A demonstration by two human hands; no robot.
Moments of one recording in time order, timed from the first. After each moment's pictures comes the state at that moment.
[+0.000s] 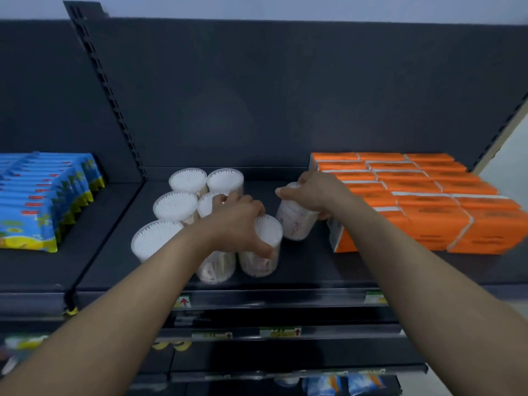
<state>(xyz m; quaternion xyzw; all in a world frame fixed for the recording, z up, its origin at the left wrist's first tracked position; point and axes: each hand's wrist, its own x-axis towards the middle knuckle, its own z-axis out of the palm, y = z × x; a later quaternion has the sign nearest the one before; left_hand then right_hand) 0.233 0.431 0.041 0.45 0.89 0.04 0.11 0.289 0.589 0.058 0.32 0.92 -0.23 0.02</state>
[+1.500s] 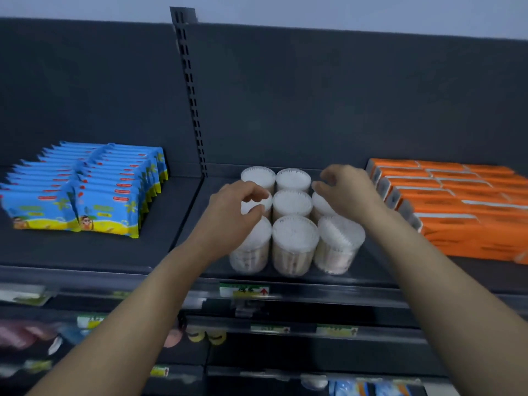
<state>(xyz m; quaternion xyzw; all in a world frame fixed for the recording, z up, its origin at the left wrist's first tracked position) 0.183 0.290 0.036 0.38 0.83 0.42 0.01 0.249 0.499 0.053 0.25 0.94 -0.16 -0.17</state>
